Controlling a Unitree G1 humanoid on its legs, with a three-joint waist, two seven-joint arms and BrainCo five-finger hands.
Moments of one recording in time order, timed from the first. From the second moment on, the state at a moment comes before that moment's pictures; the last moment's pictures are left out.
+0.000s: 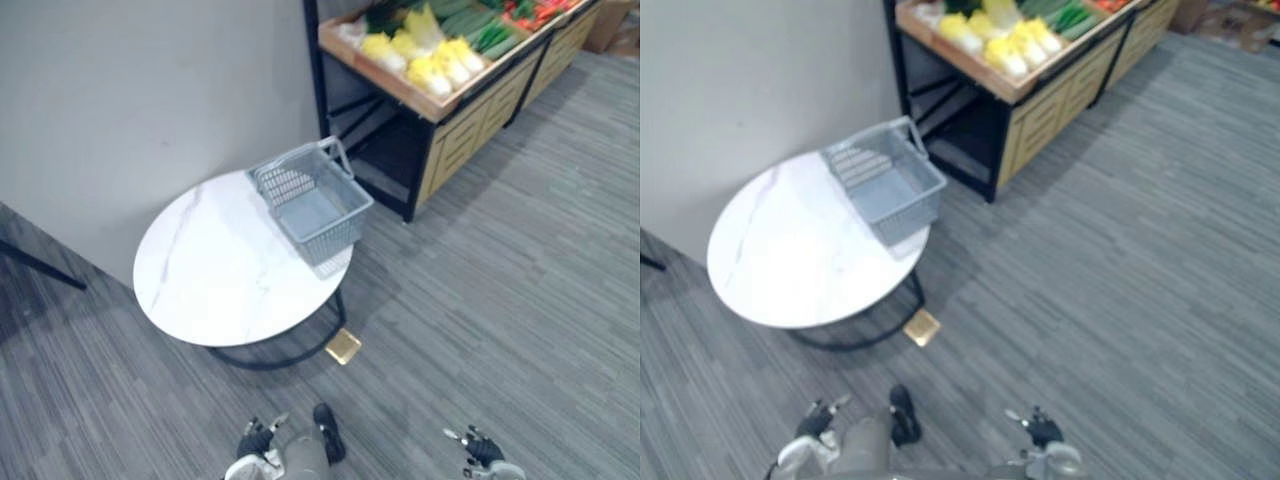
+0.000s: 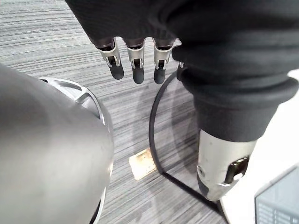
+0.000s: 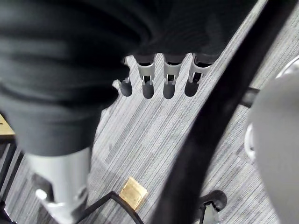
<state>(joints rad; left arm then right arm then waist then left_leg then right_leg) 0.00 0.04 0.32 1.09 -0.23 -0.15 0.07 -0.03 -0.09 -0.15 1.18 0.07 -0.13 0.03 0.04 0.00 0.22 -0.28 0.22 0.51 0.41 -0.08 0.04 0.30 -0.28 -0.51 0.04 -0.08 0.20</state>
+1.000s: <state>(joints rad) 0.04 0.04 0.31 1.17 -0.22 -0.13 0.08 0.08 -0.14 -0.20 1.19 0.06 -0.13 0.03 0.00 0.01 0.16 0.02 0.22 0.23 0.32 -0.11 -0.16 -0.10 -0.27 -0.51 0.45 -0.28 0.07</state>
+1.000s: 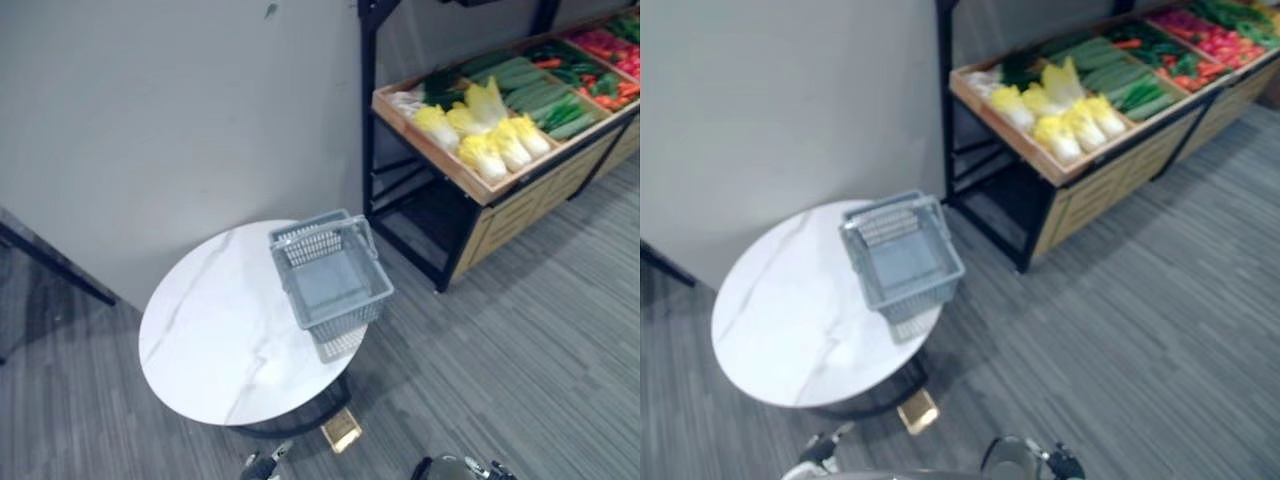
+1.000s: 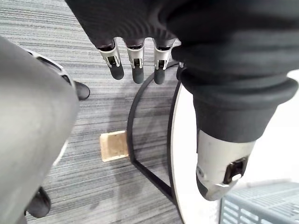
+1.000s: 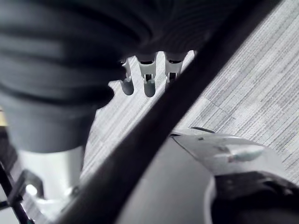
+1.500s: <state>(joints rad) 0.04 0.08 0.23 1.14 -0.26 -0.15 0.11 0.00 -0.09 -0.23 1.20 0.08 -0.12 0.03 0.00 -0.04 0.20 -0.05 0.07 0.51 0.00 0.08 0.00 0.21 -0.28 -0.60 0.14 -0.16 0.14</state>
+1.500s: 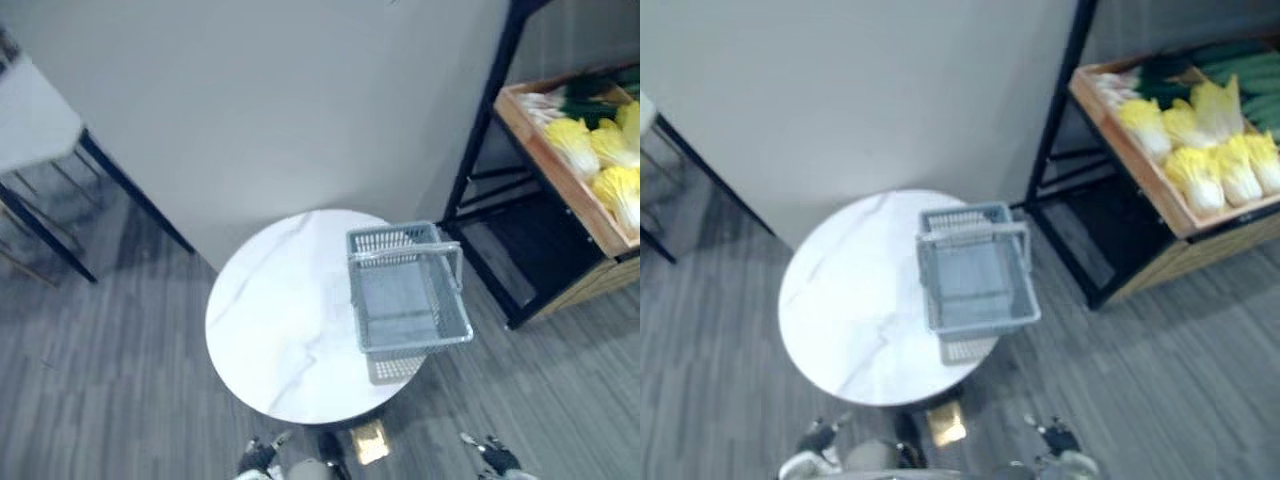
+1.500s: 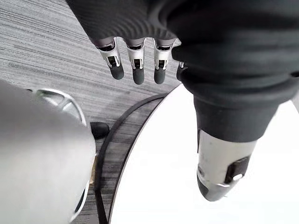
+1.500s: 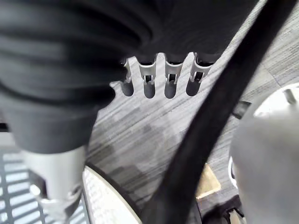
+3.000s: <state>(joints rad) 0.16 0.12 0.14 1.13 -0.18 -0.12 0.08 -0.12 -0.39 -0.13 0.37 -0.48 -0.13 -0.17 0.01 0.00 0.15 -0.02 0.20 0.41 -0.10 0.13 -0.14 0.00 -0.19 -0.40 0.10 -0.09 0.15</state>
